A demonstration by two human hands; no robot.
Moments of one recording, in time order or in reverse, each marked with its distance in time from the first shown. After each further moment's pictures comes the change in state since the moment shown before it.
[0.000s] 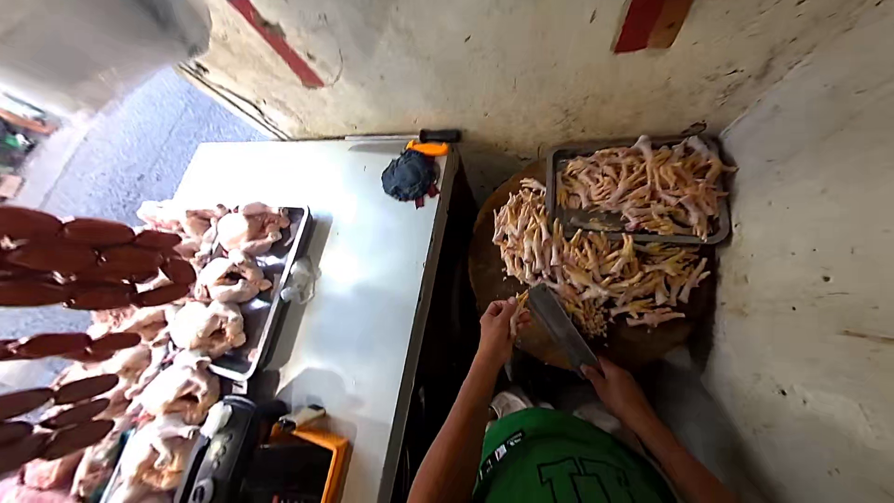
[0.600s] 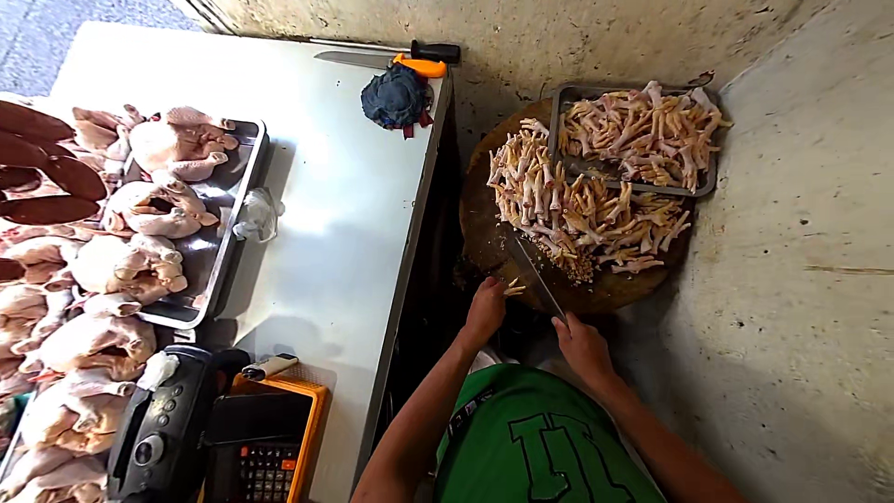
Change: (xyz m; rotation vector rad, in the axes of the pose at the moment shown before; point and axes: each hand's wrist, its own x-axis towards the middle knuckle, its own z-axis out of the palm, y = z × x) left_hand -0.007 -0.045 -0.069 1.322 -0.313 0.354; right_hand -0.045 -0.046 0.047 -0.259 0.174 -0.021
